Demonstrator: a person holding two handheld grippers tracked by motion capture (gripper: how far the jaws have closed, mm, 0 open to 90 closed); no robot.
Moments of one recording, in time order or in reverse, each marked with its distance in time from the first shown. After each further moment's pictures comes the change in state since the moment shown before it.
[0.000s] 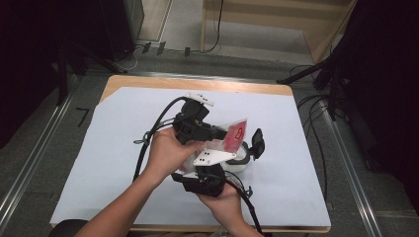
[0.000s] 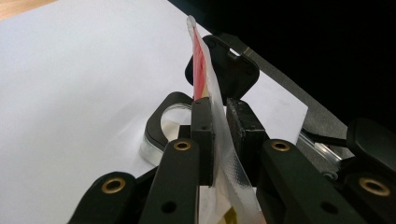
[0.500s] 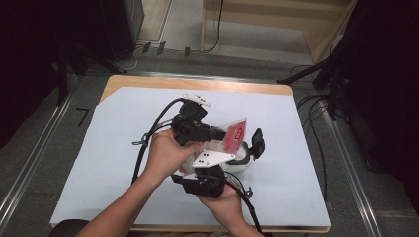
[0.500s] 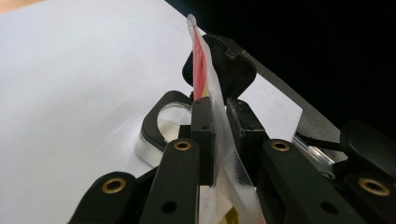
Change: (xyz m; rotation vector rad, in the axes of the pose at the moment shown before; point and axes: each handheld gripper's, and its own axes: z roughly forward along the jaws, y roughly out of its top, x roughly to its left) left arm 0.001 -0.004 -0.001 -0.016 -0.020 -0.032; right arm 0.002 -0.001 0.000 0.017 0.000 -0.019
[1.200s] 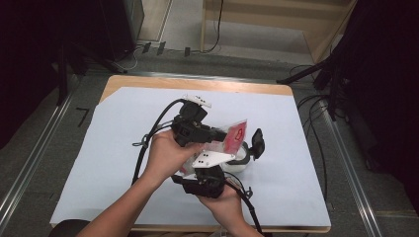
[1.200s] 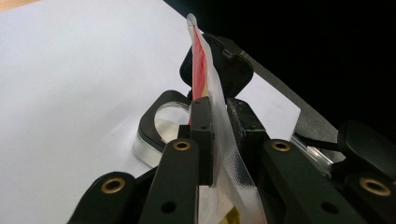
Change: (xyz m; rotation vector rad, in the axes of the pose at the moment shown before) left arm -0.002 -0.001 0.000 -0.001 -0.004 0.000; right arm 0.001 0.000 0.000 0.003 0.000 -0.002
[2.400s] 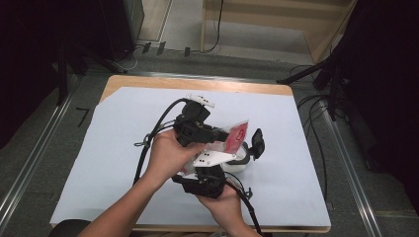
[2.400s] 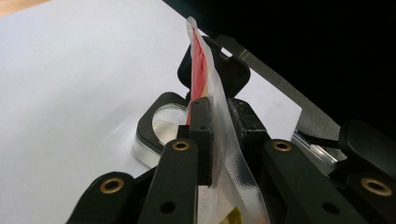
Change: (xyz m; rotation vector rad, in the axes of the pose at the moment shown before) left arm -0.006 0.004 0.000 0.007 0.012 0.020; right arm 0.001 0.002 -0.002 -0.023 0.001 0.028
